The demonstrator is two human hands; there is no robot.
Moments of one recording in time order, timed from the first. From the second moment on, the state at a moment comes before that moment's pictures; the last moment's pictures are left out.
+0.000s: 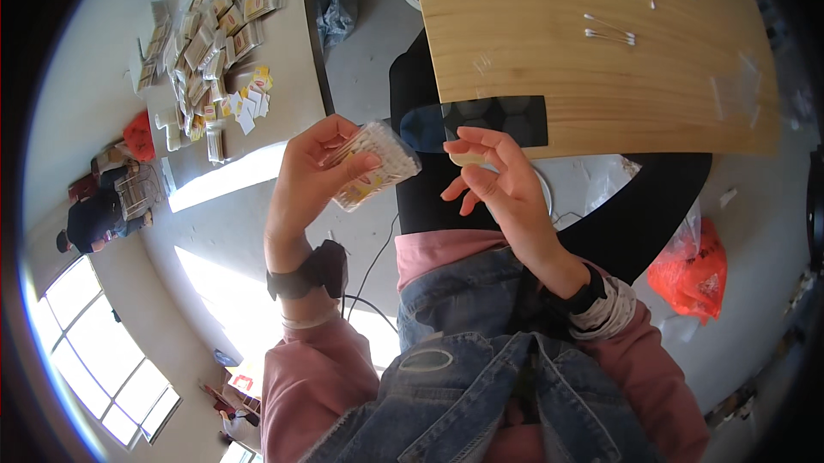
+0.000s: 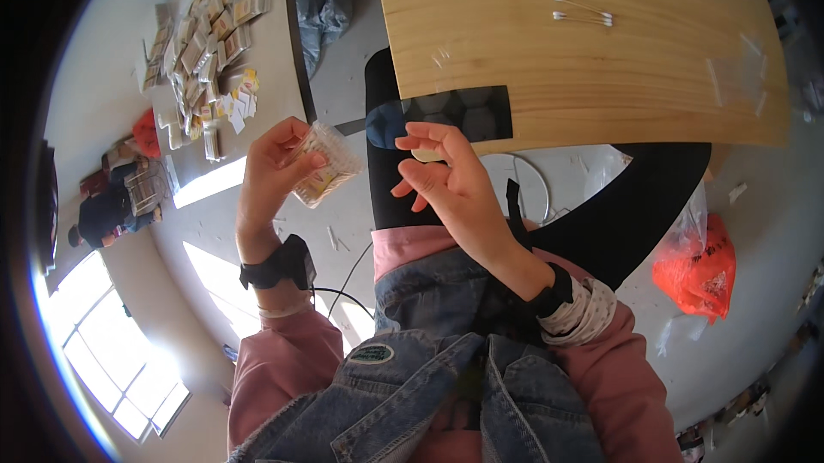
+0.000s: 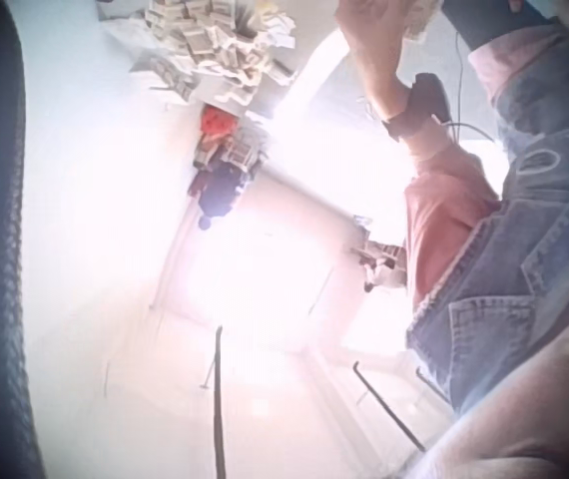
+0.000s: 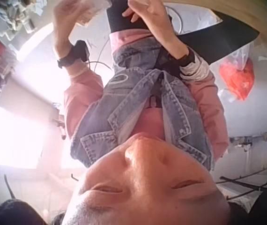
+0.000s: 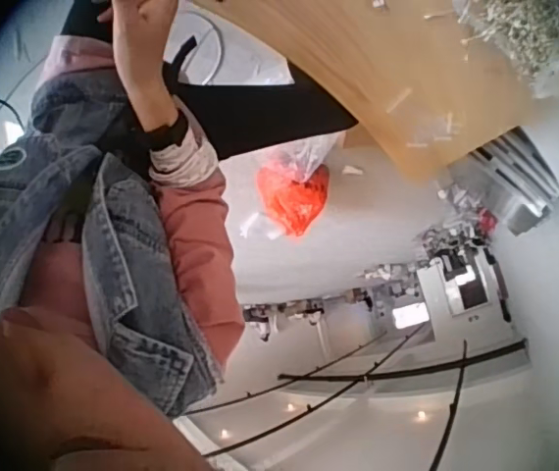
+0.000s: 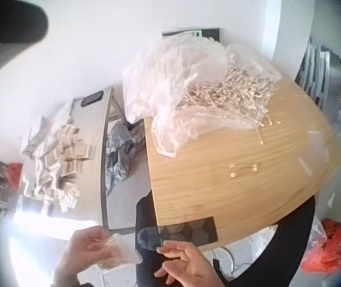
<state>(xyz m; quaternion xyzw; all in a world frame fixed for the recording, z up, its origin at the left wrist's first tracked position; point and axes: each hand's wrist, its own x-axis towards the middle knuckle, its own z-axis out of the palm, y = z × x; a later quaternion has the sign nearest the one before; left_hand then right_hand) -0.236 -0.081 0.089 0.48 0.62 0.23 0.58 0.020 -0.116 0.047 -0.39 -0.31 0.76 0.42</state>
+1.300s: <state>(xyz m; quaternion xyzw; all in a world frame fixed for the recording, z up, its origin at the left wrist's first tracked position) -0.039 -0.041 0.049 0.47 0.48 0.43 0.61 0.154 -0.043 0.040 -0.35 -0.35 0.76 0.41</state>
